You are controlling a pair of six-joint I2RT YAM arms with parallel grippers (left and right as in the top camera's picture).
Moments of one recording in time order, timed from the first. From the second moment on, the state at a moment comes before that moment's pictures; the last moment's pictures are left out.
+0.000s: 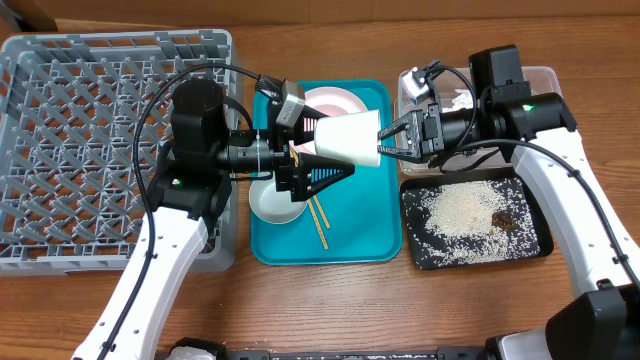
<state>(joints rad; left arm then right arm) -0.23 1.33 1.06 -0.01 1.26 -0.21 0.18 1.62 1.45 -0.93 -1.36 0.20</state>
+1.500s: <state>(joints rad) -0.07 1.33 1.07 -0.50 0.94 -0.18 0.13 1.62 1.45 -1.12 -0.65 0.26</state>
